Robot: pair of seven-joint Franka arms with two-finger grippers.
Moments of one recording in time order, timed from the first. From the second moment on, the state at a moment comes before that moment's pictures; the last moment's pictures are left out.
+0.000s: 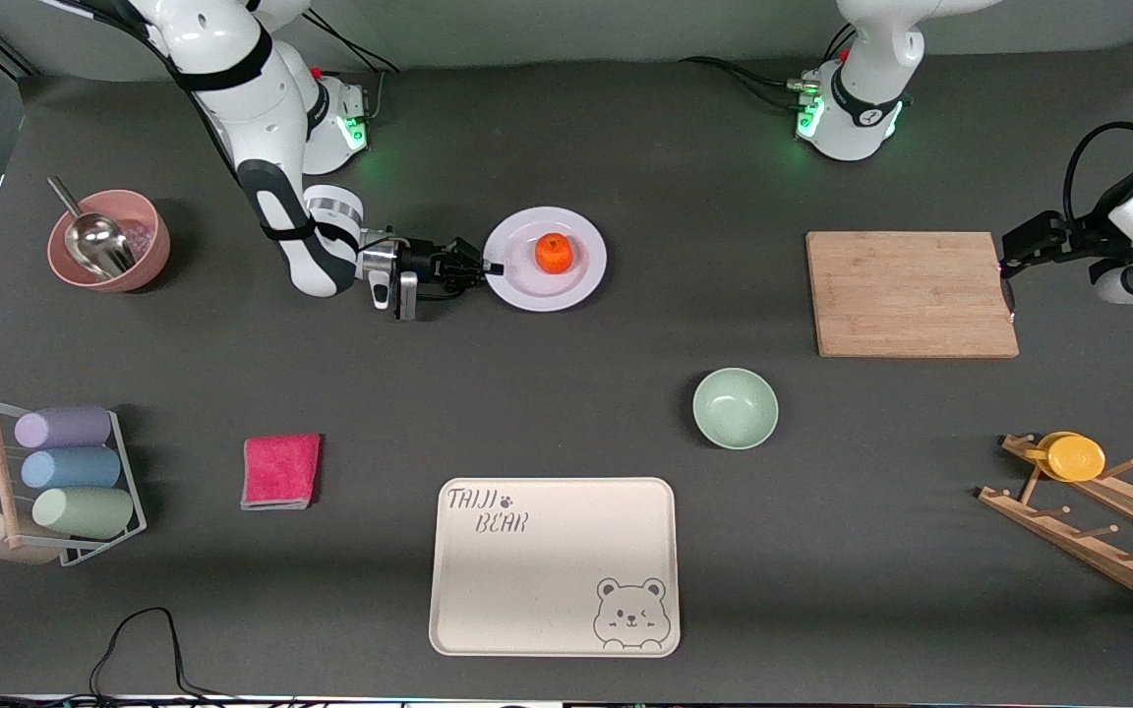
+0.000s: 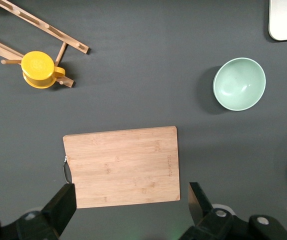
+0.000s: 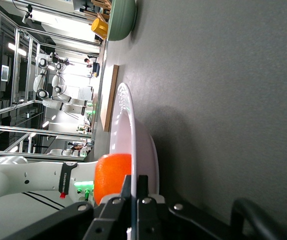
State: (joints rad) left arm 0.12 -0.06 -0.14 -1.72 -0.02 1.61 0.08; right arm 0.53 0.50 -0.10 -2.58 2.02 1.87 -1.66
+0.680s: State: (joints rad) left arm 0.12 -0.06 -0.14 -1.73 -0.02 1.62 0.08; right arm 0.50 0.51 -0.09 -2.52 2.04 1.79 -1.44
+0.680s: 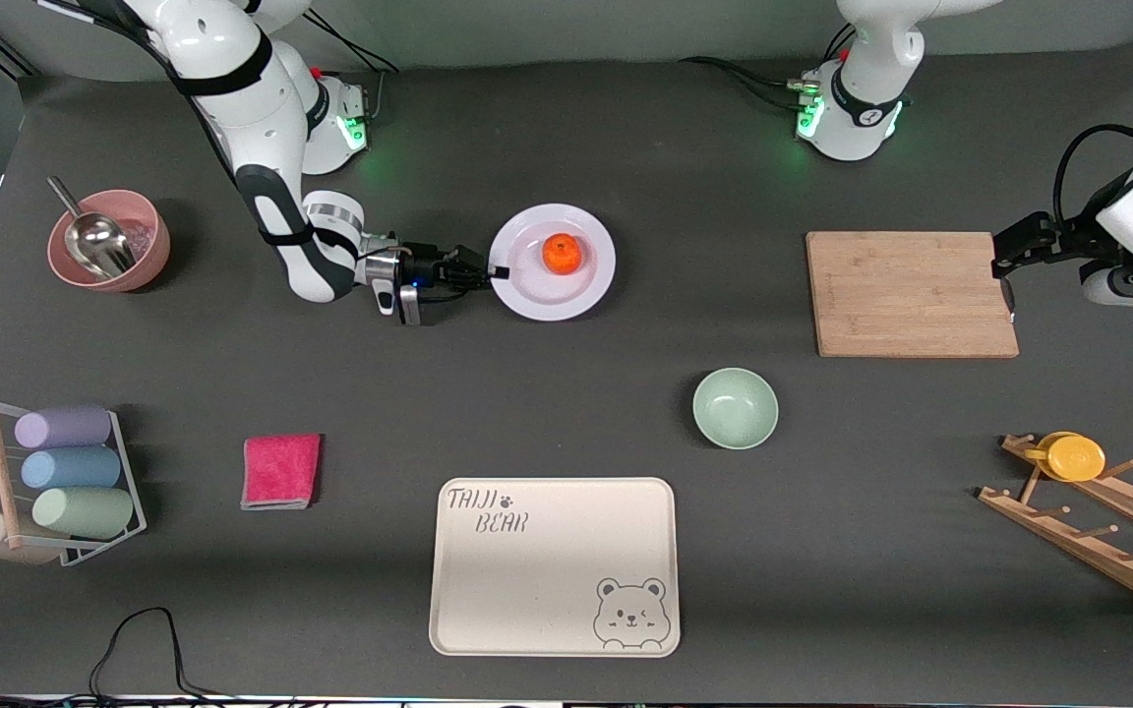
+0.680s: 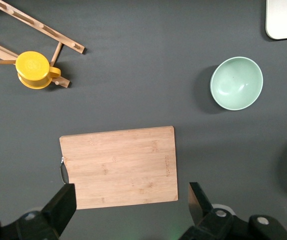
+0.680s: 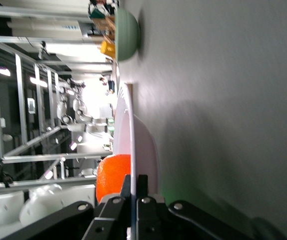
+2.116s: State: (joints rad) left arm 0.12 -0.06 -0.14 -1.73 -0.04 1.63 0.06; right arm 0.32 1.02 -0.16 -1.27 1.77 2.05 -0.62
